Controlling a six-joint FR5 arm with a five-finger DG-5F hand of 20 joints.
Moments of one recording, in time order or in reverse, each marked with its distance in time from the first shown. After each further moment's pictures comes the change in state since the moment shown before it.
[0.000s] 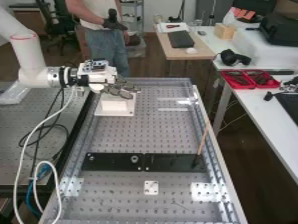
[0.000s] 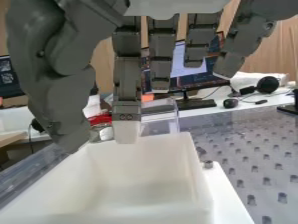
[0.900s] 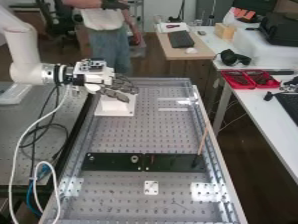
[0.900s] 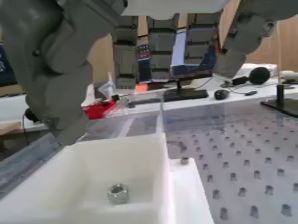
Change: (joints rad) arm -0.059 0.080 0.025 -0.174 -0.053 0.014
